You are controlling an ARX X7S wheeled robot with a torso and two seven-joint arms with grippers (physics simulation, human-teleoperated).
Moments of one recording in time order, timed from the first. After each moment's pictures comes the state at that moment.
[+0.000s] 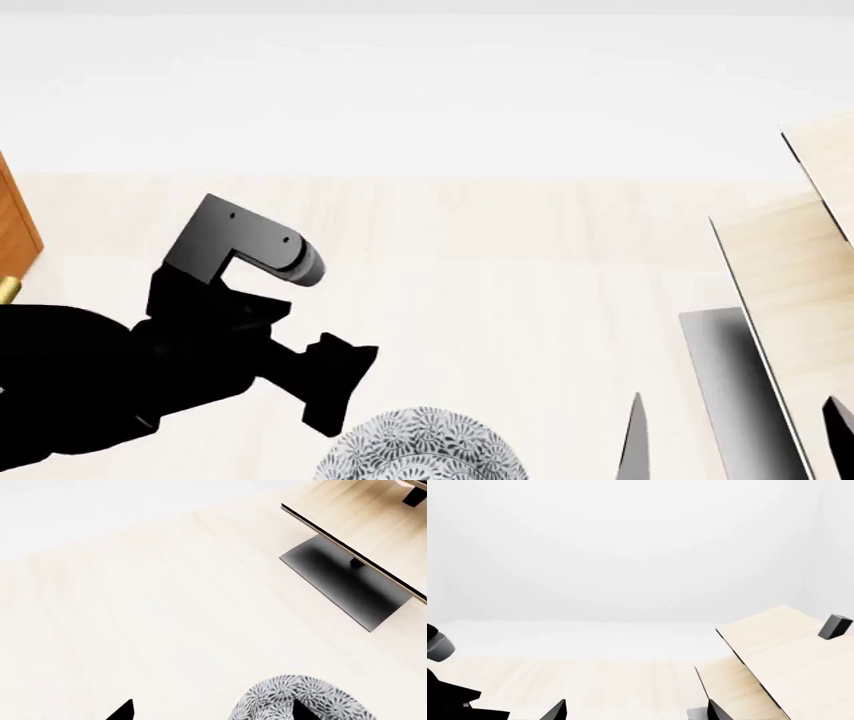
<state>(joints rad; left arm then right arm) -1.05 -0.35 0.67 -0.19 -1.01 -1.02 -0.09 0.42 0.42 0.84 -1.05 2.16 1.57 1.24</state>
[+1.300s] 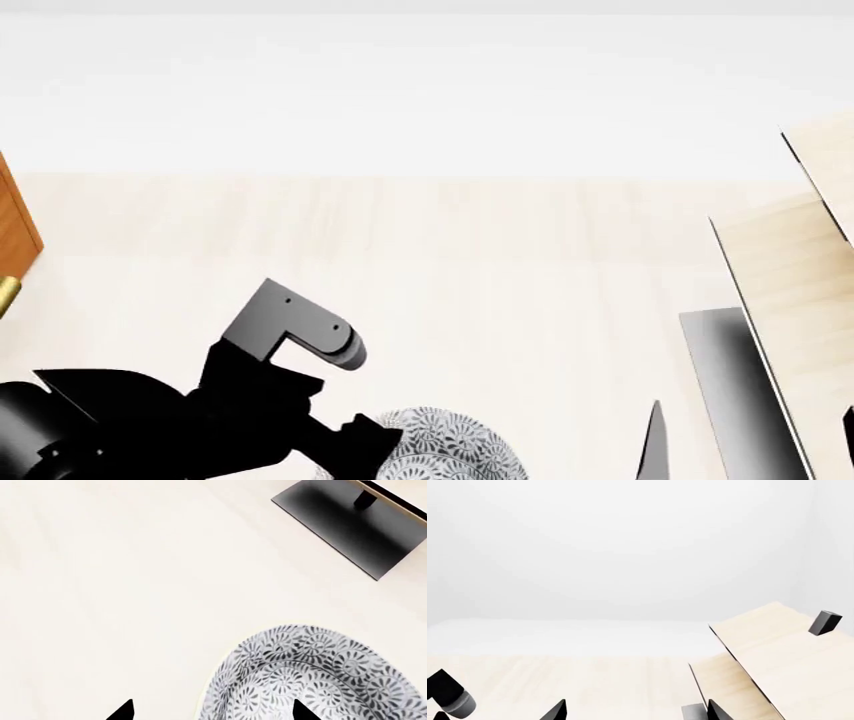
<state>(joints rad) -0.98 -0.28 0.81 -0.38 -0.89 -0.88 0.06 0.39 0.44 0.89 -1.05 2.17 1.57 1.22</state>
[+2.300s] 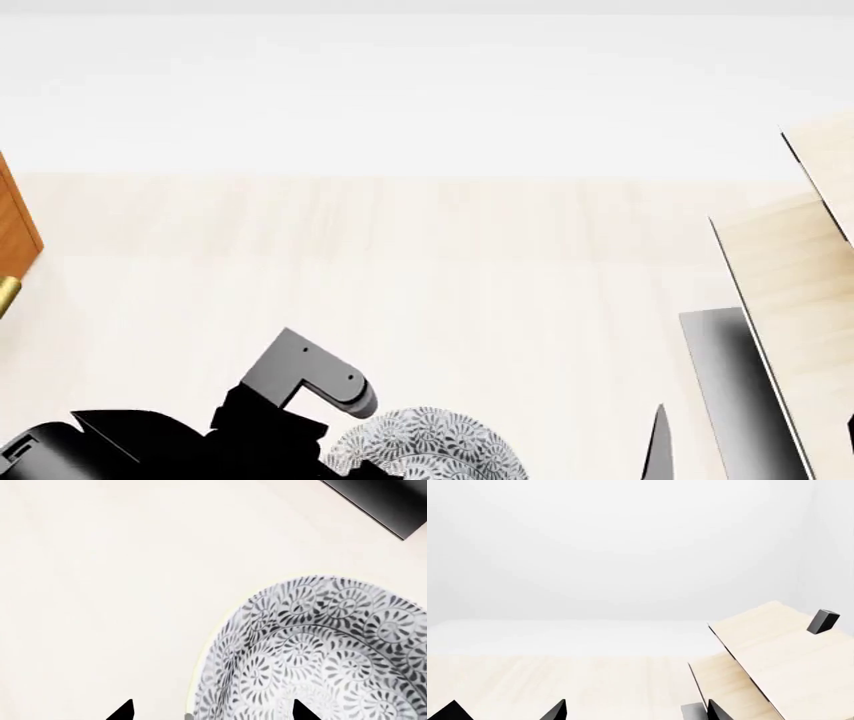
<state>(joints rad) -0.93 -0.23 0.89 -0.54 -0.82 -0.78 0.13 0.39 0.44 0.91 -1.05 2.19 1.57 1.22</state>
